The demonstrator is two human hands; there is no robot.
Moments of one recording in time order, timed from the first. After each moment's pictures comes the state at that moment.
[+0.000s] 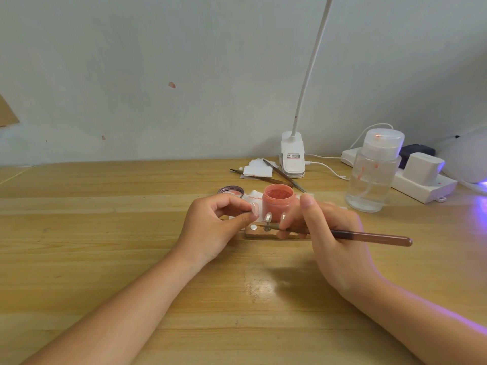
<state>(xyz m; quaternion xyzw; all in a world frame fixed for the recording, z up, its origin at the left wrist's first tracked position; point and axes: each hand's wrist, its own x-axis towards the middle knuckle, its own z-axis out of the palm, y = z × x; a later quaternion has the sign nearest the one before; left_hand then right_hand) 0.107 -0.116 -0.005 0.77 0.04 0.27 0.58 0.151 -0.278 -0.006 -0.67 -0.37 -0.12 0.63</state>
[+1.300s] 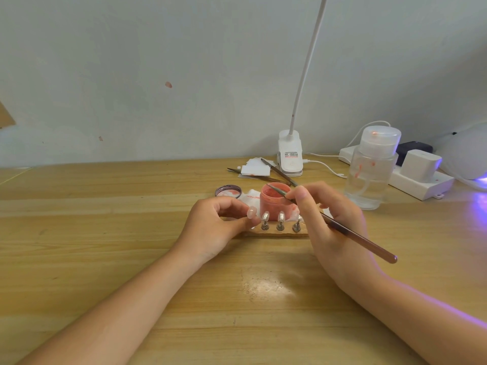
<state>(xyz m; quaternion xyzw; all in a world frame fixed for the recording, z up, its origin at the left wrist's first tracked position) 0.110 -0.119 -0.004 0.78 0.05 0.22 0.58 0.150 -0.279 0.006 -0.71 -0.36 -0.18 0.58</state>
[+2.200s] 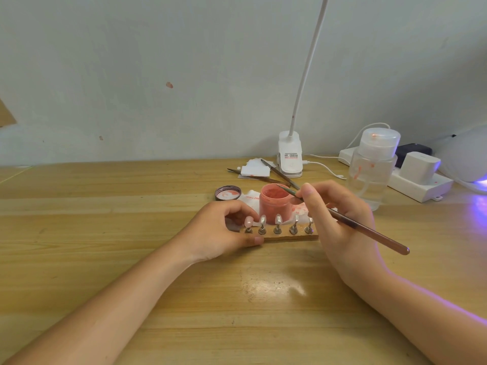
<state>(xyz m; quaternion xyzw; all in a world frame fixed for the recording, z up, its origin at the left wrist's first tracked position) 0.111 -0.113 0.003 0.87 0.00 0.11 0.48 0.155 -0.285 0.006 -0.68 -0.34 -0.18 0.62</state>
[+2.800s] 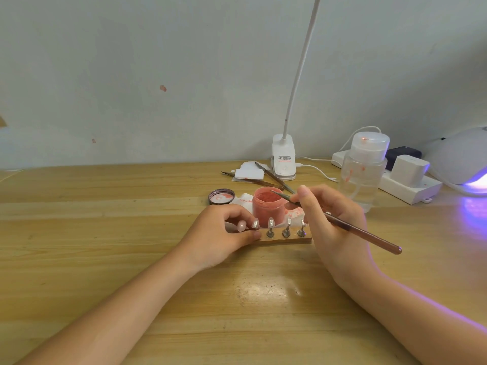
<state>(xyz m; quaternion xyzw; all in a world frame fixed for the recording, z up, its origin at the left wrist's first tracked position) 0.113 -0.126 0.000 0.87 -0.01 0.16 0.47 0.161 -0.286 0.002 -0.69 -0.31 -0.17 0.63</state>
